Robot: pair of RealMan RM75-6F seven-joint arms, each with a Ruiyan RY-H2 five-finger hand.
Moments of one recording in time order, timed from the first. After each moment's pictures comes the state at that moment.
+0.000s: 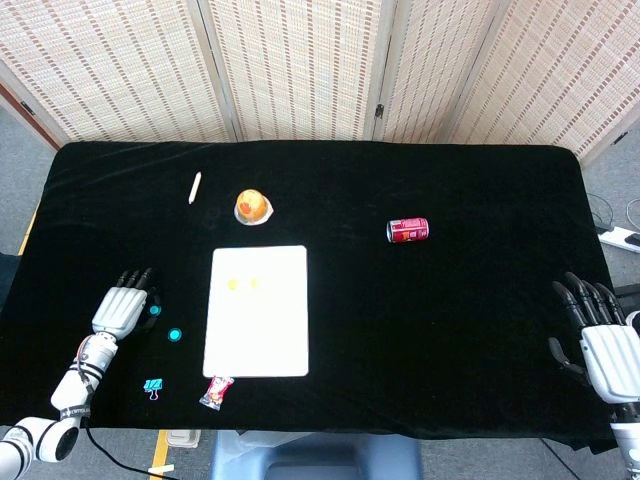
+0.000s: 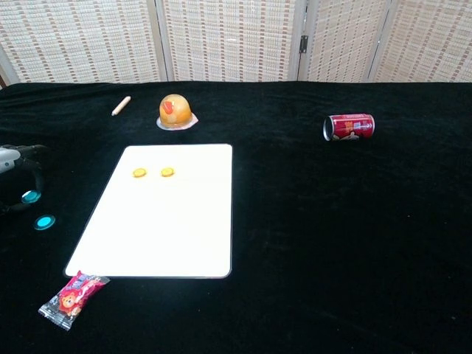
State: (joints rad) left arm -0.52 -1.51 -0.03 -1.02 1.34 0.95 -0.02; right arm 0.06 -1.00 0.04 -1.70 -1.55 1.50 0.02
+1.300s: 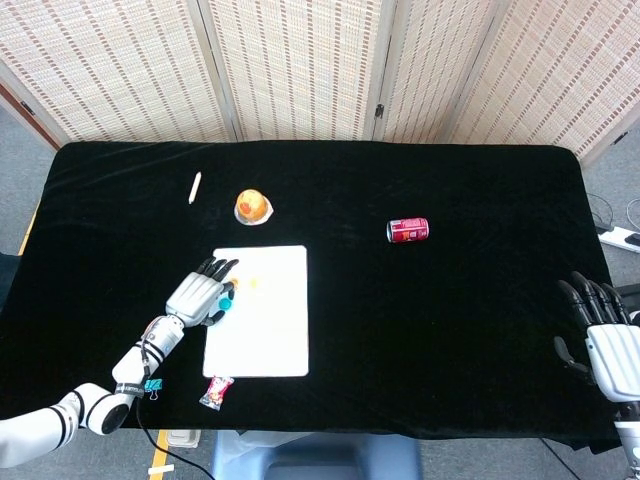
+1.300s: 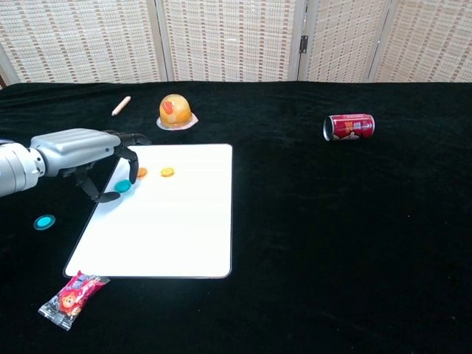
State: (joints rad) left arm -0.72 -1.54 -0.10 -1.23 1.36 0.84 0.13; right arm 0.06 -1.00 0.04 -1.68 -1.53 1.49 0.04
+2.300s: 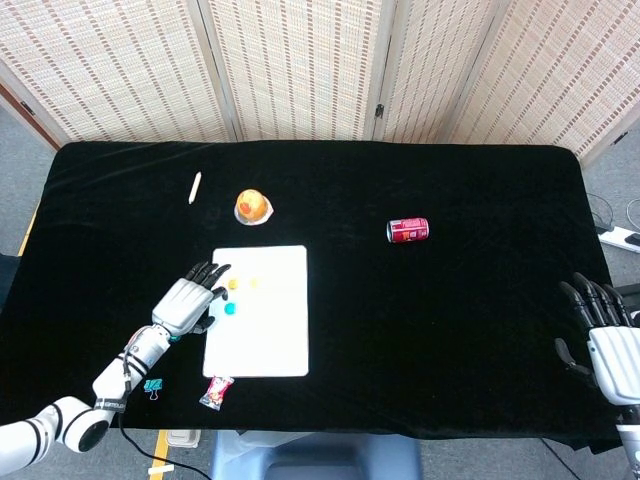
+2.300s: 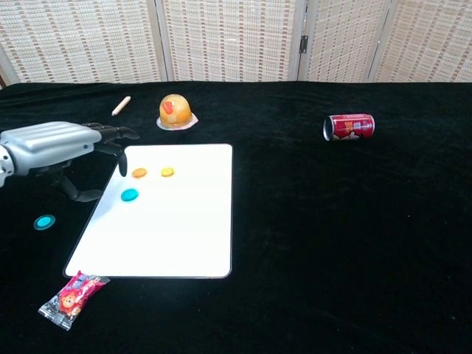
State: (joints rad) left arm -0.67 -1.43 -0.04 -1.36 1.42 0.95 0.14; right arm 0.05 -1.00 0.04 -1.68 -1.55 1.51 0.04
